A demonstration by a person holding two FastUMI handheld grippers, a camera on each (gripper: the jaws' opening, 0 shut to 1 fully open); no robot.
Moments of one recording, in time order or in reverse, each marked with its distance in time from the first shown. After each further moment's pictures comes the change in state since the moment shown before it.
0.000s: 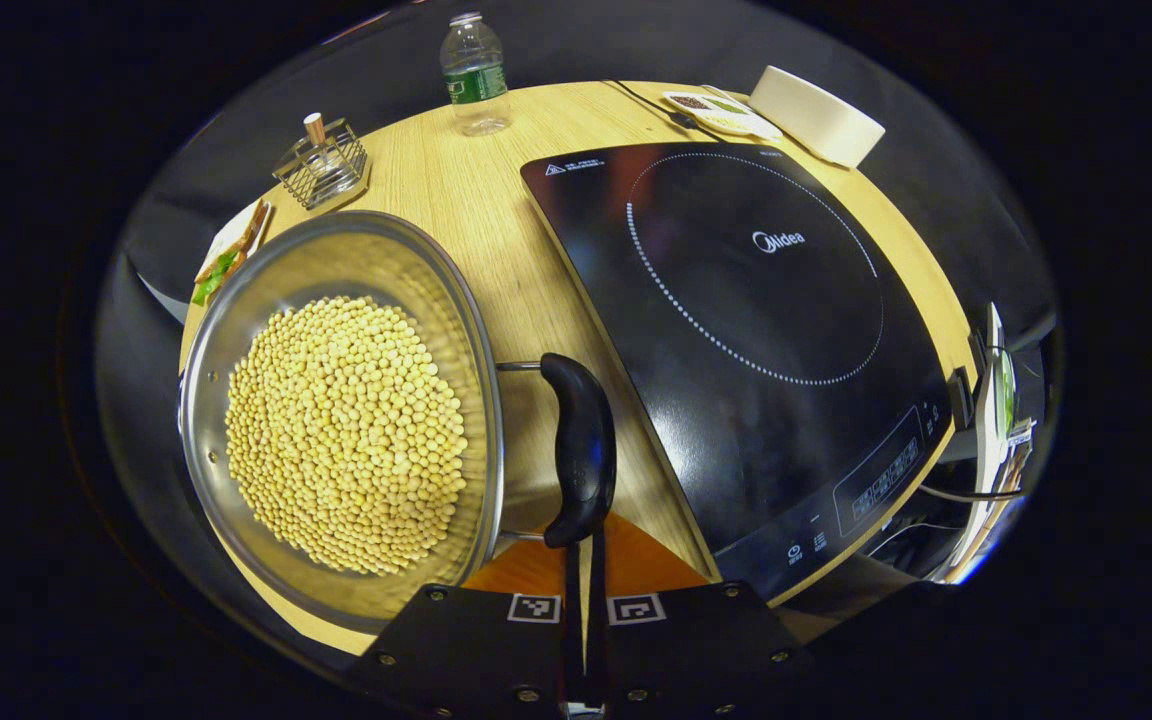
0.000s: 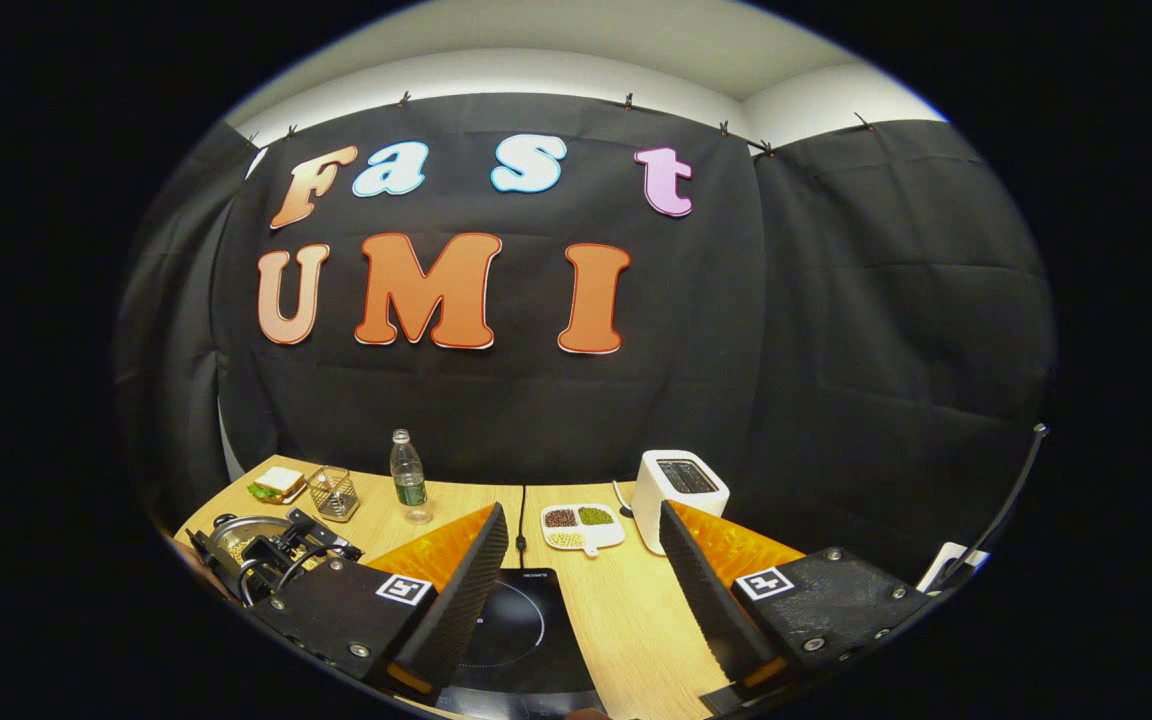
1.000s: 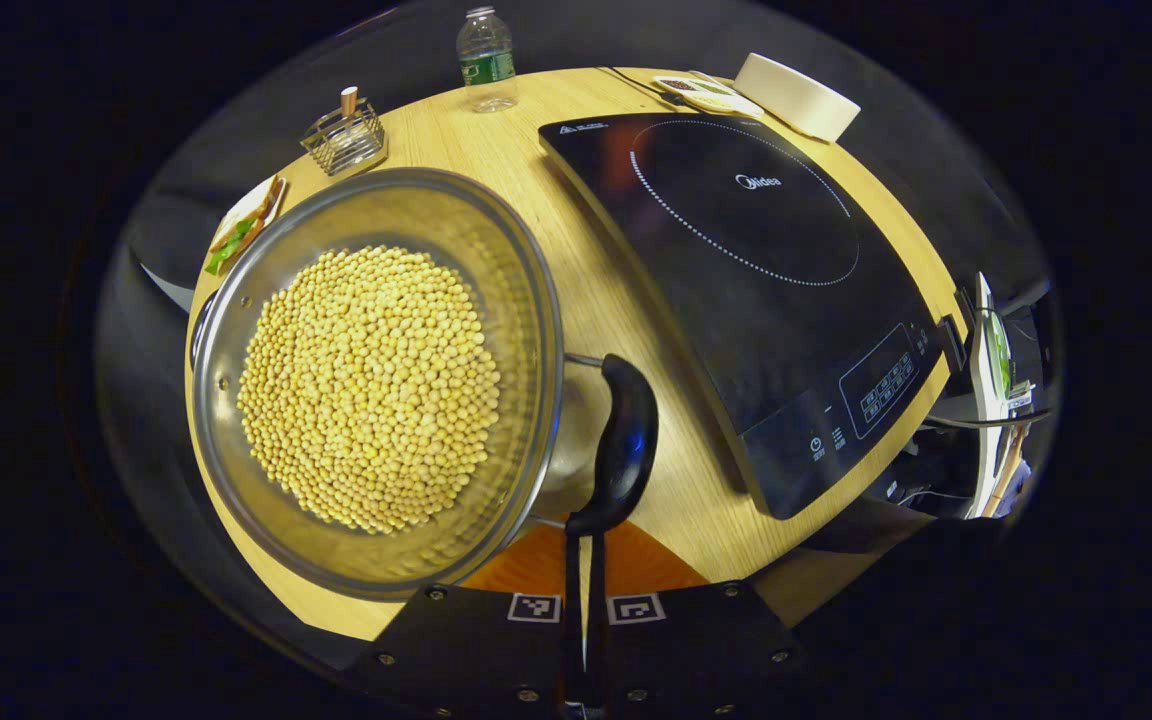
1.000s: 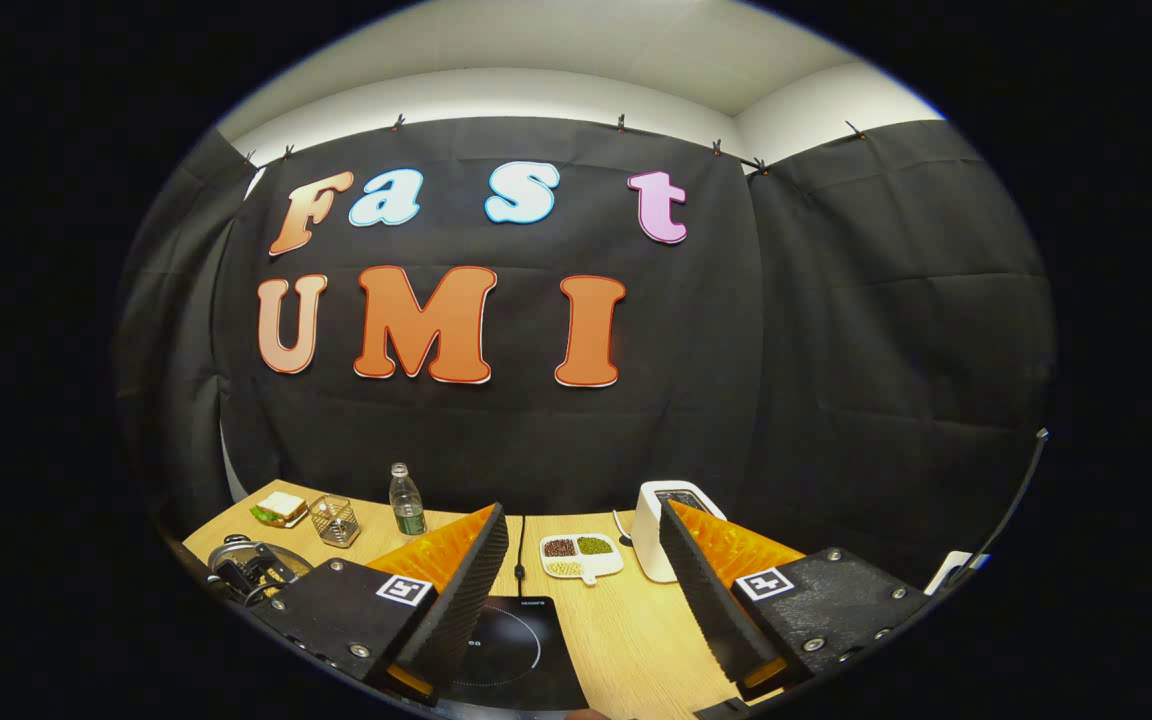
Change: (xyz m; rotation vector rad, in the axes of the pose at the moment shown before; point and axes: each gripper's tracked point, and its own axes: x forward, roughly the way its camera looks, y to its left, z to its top) left arm -0.027 0.016 -0.058 0.060 0.045 -0.005; right arm 0.004 -0.014 0.030 0.011 -0.083 0.005
